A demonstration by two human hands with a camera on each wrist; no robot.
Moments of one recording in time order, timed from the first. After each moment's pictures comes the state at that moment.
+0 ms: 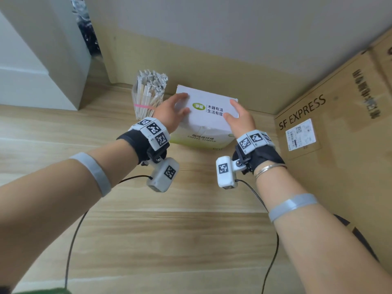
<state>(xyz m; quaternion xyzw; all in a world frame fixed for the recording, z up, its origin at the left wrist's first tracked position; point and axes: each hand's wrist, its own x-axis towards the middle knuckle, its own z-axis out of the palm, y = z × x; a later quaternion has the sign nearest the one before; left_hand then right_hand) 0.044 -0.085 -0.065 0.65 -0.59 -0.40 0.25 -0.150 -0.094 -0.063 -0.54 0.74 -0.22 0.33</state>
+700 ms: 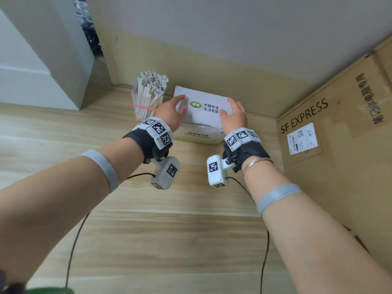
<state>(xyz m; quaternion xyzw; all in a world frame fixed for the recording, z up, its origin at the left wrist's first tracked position) 0.039 -0.094 -0.078 0.68 -0.59 -0.37 0.23 -0.134 -0.109 -0.075 -0.54 0.76 -0.23 0.29</state>
